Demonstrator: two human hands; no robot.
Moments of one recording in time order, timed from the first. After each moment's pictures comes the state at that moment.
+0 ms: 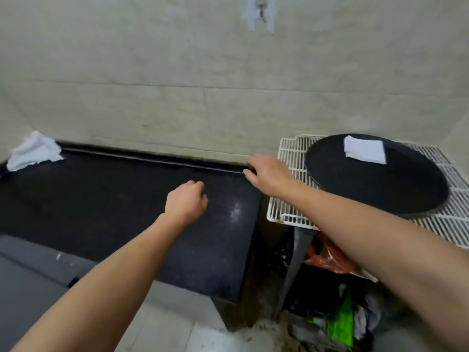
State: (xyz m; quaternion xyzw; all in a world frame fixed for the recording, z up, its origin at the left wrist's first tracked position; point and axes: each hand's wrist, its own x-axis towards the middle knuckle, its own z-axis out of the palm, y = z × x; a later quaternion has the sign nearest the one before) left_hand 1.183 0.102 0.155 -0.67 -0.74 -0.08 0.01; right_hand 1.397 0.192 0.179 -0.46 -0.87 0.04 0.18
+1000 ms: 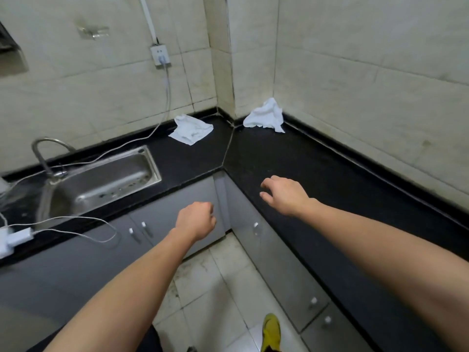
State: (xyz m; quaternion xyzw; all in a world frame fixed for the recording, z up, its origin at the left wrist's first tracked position) left_hand 0.604 -0.220 0.114 -0.34 -0.94 -0.01 -0.04; right_hand 0.704 0.011 0.129 -0.12 -0.99 0.08 0.04
